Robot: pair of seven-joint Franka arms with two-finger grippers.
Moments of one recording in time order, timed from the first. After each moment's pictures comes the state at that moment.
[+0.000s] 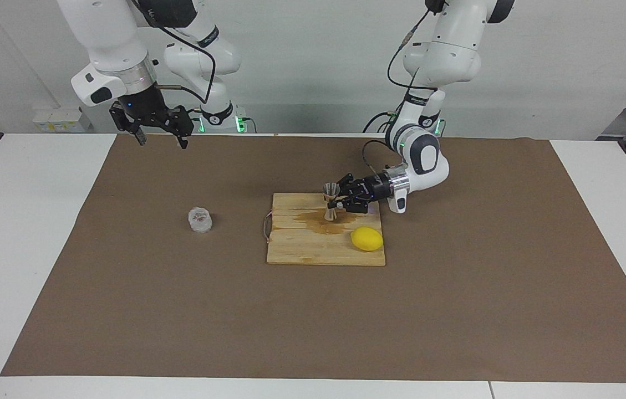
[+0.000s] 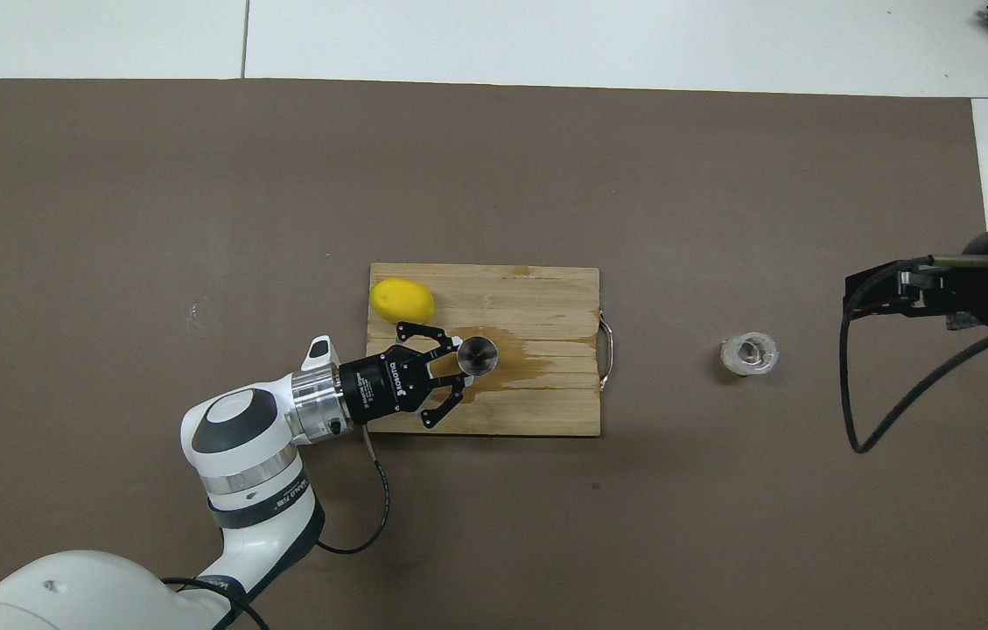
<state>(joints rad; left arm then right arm) -0.36 0.25 -0.09 -2.35 -2.13 1.97 -0.36 0.03 -0.04 0.04 -1.61 0.00 1.53 0.19</state>
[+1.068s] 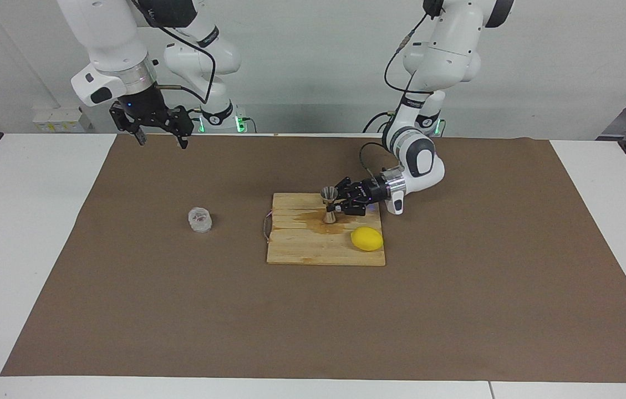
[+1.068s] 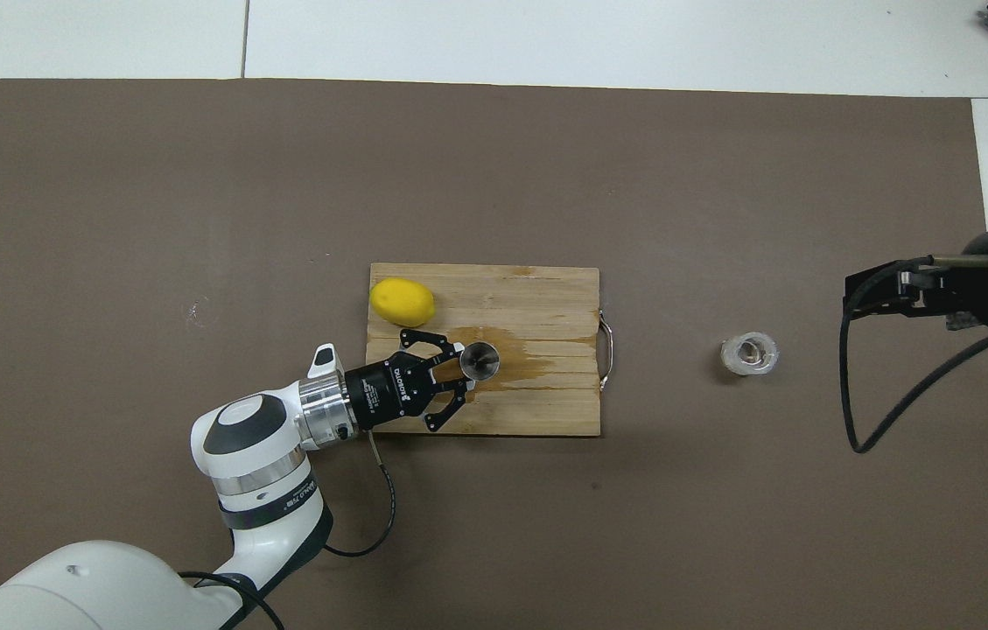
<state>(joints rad) -0.37 0.29 -0.09 -2.35 -2.16 1.98 -0.31 0.03 -0.04 0.04 -1.61 0.00 1.53 0.19</state>
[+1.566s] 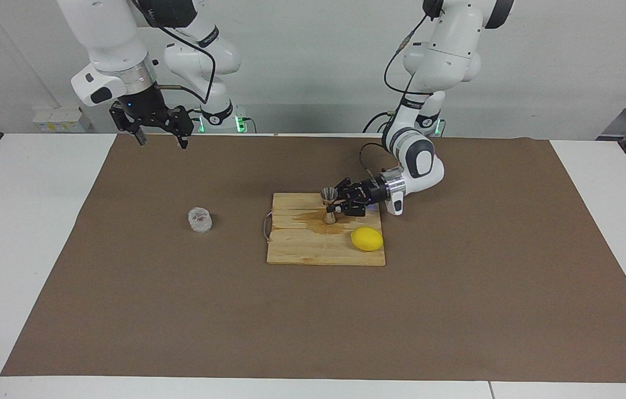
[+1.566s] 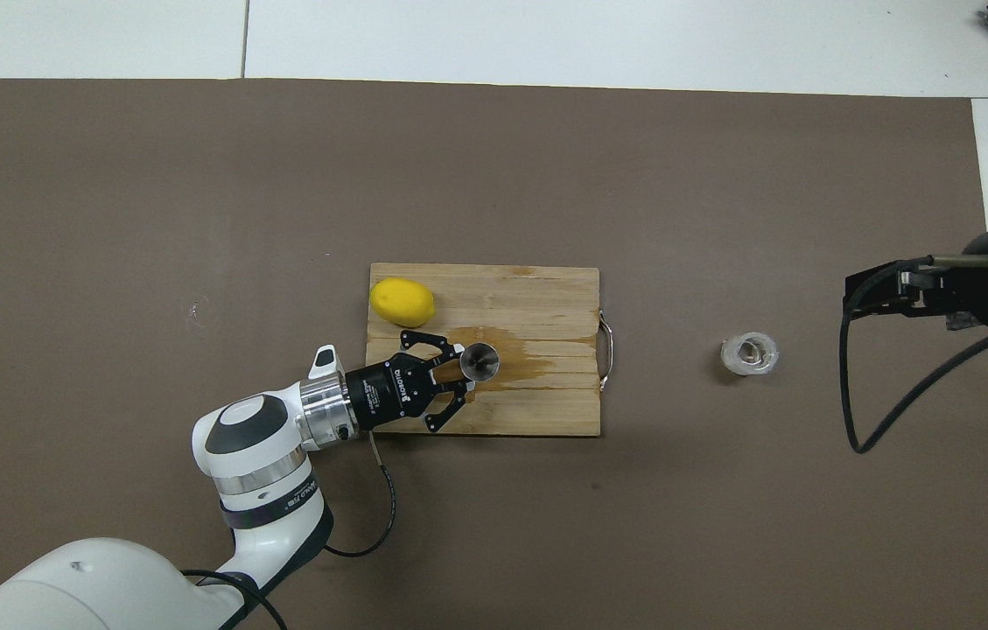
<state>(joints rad) -0.37 0.29 -0.09 -2.35 -2.16 1.98 -0.31 0.03 -0.04 0.04 -1.61 0.00 1.53 0.19</state>
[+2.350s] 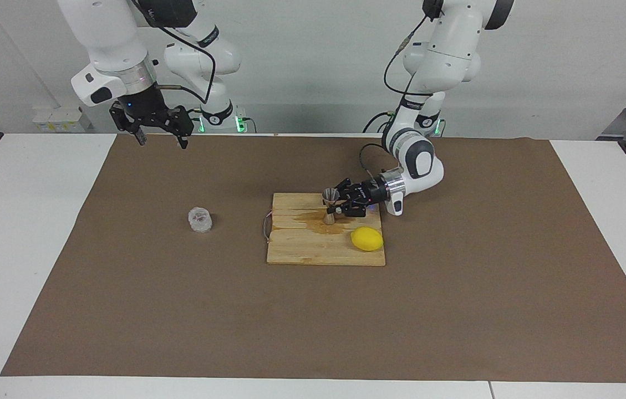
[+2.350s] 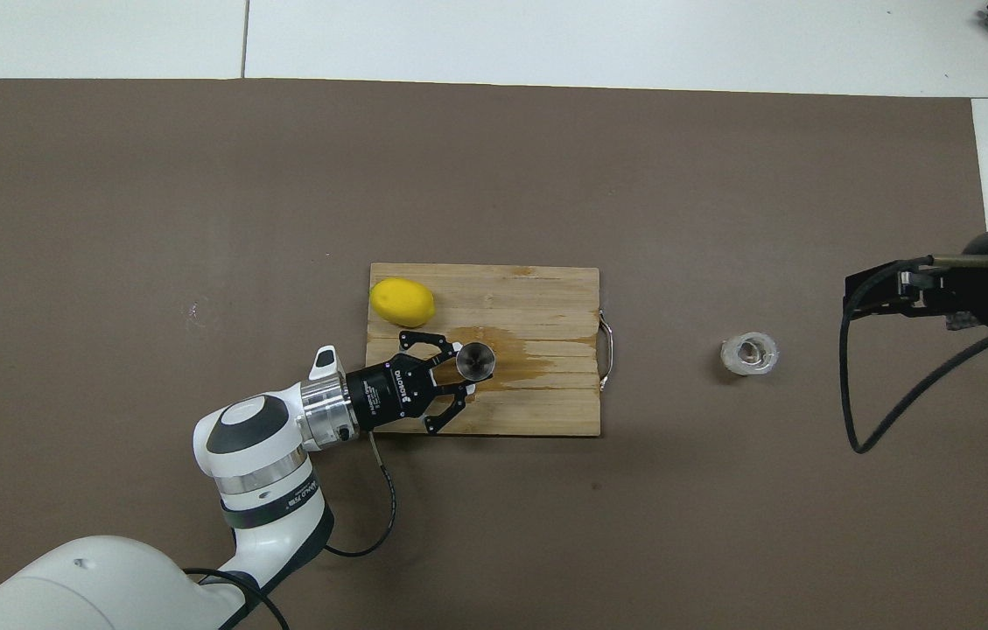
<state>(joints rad) -0.37 0.30 -0.09 -2.35 -2.16 1.98 -0.29 0.03 -0.04 0.04 -1.61 0.00 1.53 0.19</state>
